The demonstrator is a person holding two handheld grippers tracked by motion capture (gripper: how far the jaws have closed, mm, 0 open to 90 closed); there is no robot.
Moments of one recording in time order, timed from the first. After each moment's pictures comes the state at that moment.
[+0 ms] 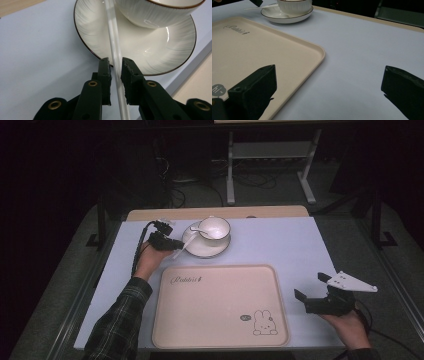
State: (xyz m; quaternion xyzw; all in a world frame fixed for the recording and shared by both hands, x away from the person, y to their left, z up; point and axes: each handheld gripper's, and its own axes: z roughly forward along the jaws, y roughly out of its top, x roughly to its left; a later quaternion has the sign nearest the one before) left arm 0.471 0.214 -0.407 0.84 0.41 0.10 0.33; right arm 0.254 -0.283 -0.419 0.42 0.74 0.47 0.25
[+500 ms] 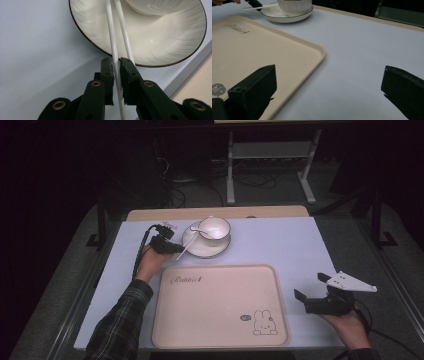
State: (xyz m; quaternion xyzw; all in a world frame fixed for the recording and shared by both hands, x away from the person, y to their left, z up) left arm 0.470 0.214 -0.419 0.85 0.42 0.09 0.32; right arm 0.254 -0.283 -0.420 0.42 0.74 0.47 0.25
